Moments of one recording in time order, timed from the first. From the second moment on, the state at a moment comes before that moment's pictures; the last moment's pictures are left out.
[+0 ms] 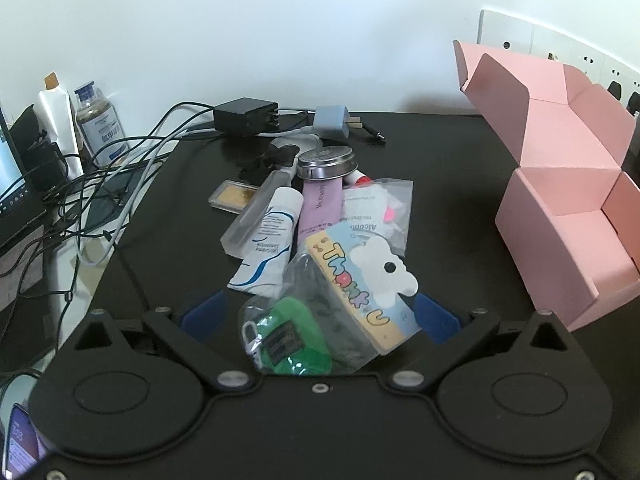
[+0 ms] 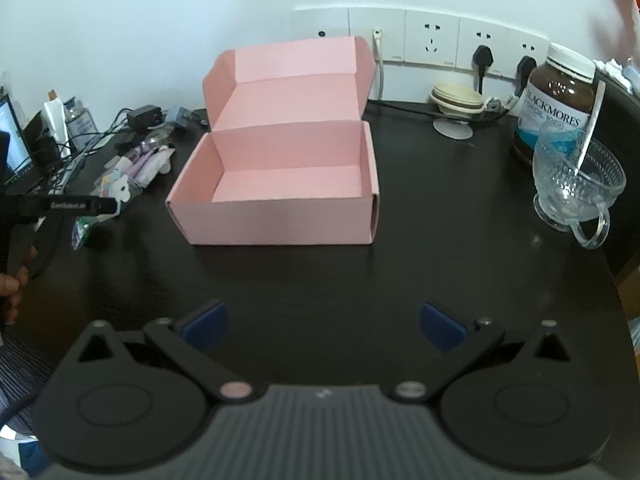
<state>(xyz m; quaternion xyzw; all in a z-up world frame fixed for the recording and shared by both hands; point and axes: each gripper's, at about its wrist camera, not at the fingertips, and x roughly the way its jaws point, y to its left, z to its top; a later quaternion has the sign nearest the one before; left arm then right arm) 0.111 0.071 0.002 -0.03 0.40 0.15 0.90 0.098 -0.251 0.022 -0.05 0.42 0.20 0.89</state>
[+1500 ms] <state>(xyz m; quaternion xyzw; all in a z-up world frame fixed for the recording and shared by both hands) 0.001 0.021 -0.015 0.01 0.40 0.04 0.91 0.074 -0.218 0.031 -0.06 0.41 0.21 0.89</state>
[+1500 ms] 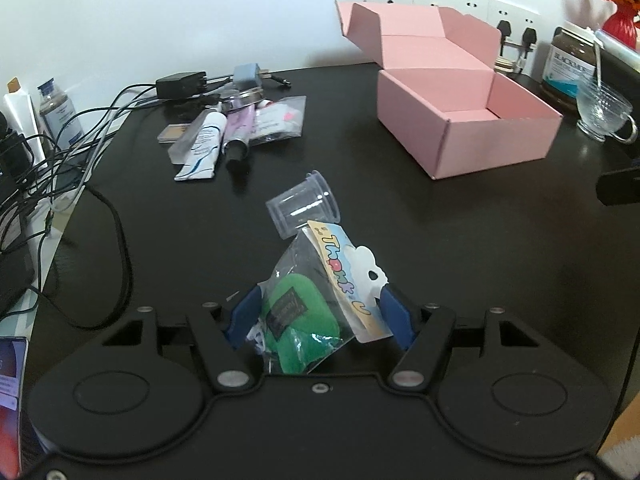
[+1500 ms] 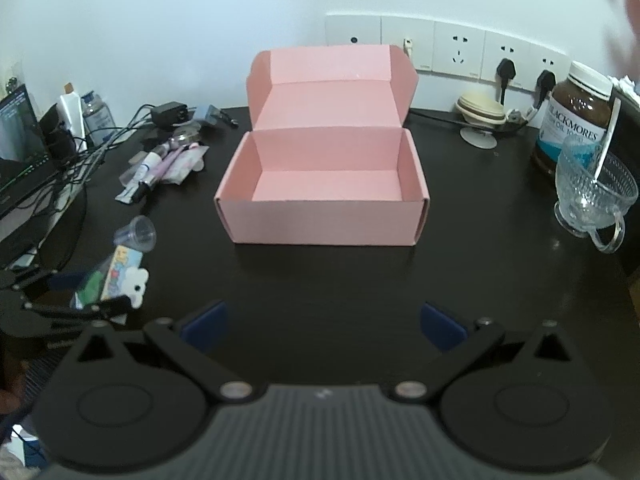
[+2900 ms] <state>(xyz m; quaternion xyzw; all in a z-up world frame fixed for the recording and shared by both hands) -0.004 0.018 -0.004 0.00 0.38 0.07 0.92 0.078 -0.242 0.018 -0.02 0.42 0.20 0.88</state>
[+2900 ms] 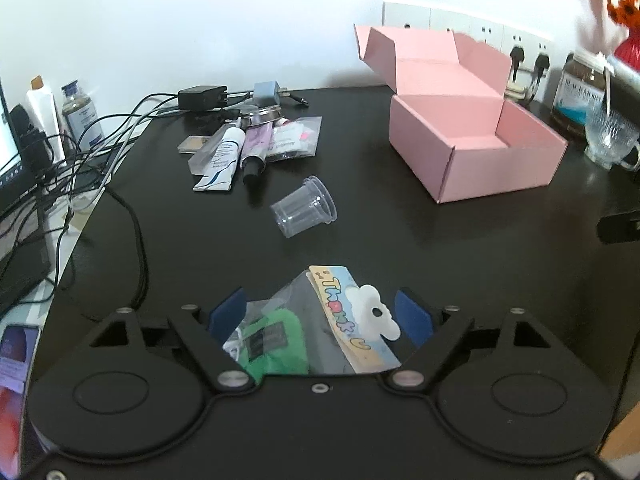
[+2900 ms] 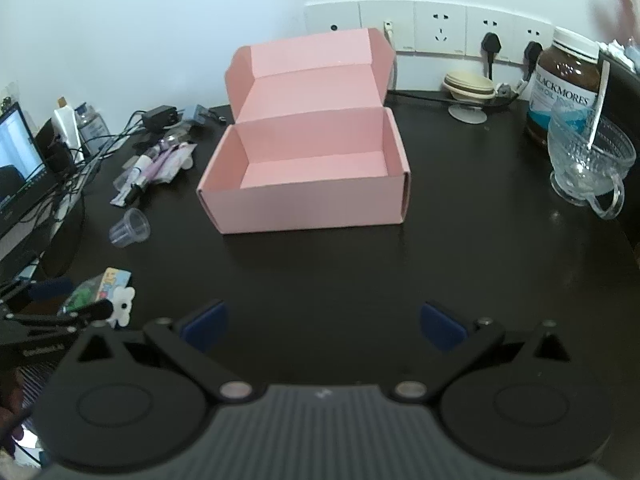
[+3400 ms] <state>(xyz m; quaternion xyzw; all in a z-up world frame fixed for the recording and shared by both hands) -0.012 0.029 -0.012 -0.02 0.40 0.13 0.91 0.085 -0.245 0.016 -0.03 0.43 0.21 0.88</state>
